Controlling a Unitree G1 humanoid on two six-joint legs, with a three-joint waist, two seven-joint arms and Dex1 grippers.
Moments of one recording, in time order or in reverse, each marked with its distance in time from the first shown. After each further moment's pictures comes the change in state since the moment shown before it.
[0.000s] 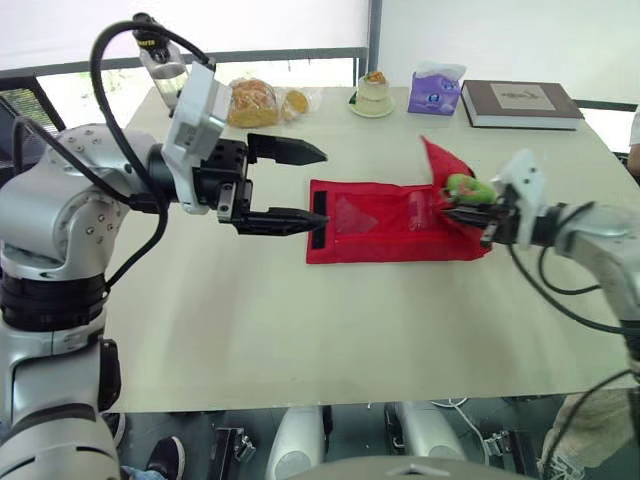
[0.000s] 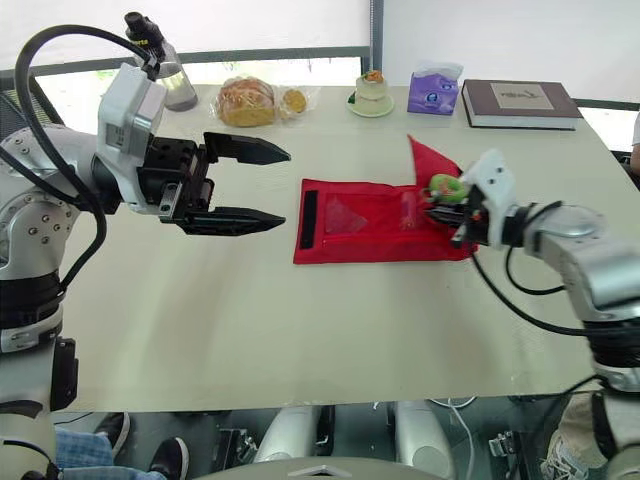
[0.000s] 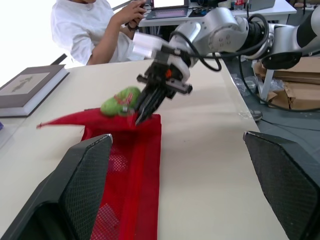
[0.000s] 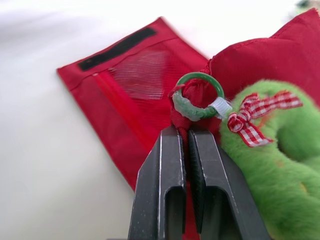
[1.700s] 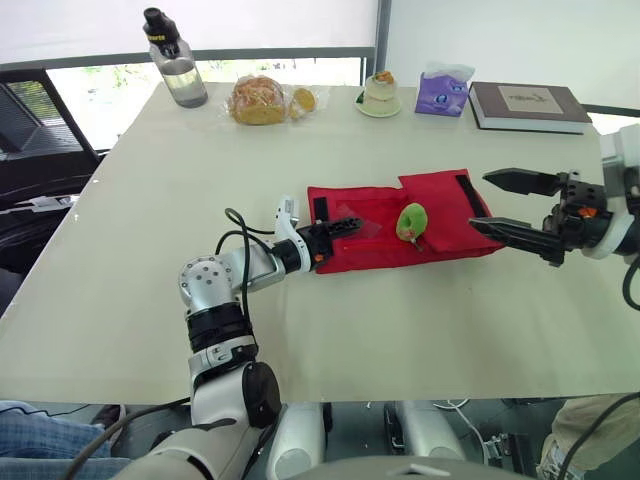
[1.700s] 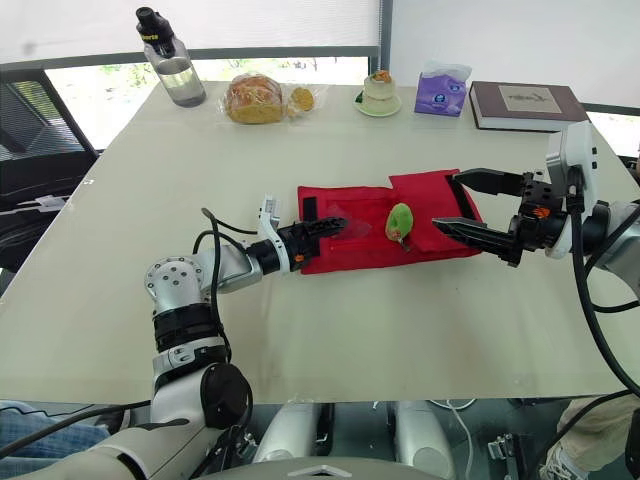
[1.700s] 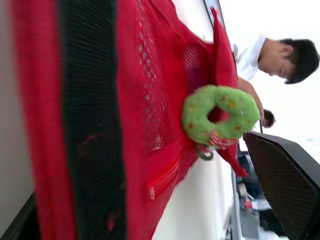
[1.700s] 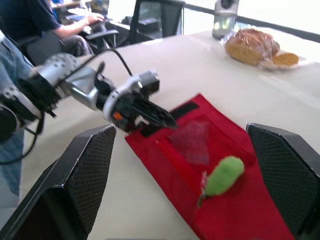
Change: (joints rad) left arm 0.125 -0.833 0.511 0.421 -0.288 0.715 1.291; right arm 0.149 -0.119 -0.441 -0.200 0.485 0.090 0.147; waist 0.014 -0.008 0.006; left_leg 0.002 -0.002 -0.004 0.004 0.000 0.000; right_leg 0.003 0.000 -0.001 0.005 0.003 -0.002
